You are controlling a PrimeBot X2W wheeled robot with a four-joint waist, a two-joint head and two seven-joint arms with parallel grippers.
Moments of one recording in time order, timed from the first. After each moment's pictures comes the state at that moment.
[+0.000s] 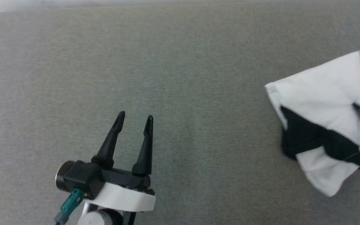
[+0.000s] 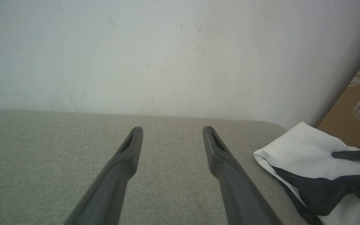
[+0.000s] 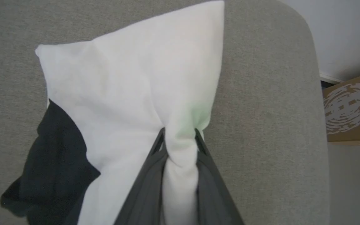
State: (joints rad) left arm -0.06 0.23 -0.38 -0.25 -0.35 0.16 -0.19; right arm -0.32 -0.42 -0.06 0.01 0.30 0.13 0.78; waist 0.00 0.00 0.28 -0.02
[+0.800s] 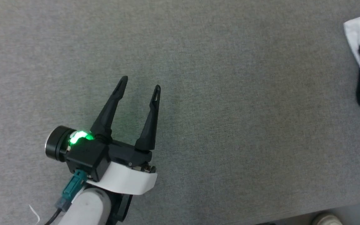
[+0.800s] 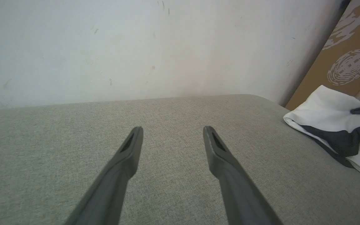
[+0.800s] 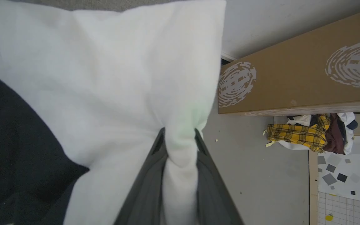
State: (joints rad) left arm -0.22 0.28 -0.41 -0.33 -0.23 0.17 -0.11; right arm -0.58 -0.72 -0.01 0.27 0.18 0.13 0.58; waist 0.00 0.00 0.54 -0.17
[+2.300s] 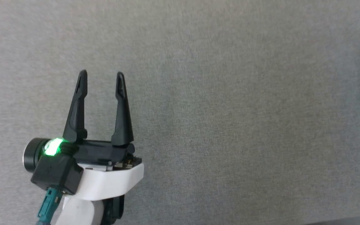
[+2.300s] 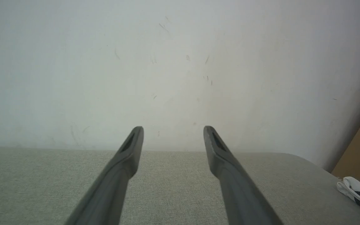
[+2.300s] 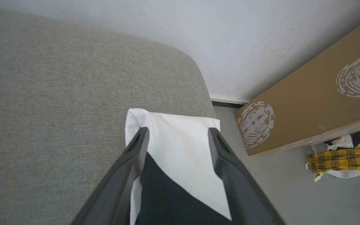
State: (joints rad) left arm -0.18 0.21 -0.31 -0.37 -0.22 0.27 -0.26; right arm -0.57 -0.52 -0.17 0.33 0.12 0.13 0.32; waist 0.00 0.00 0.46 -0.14
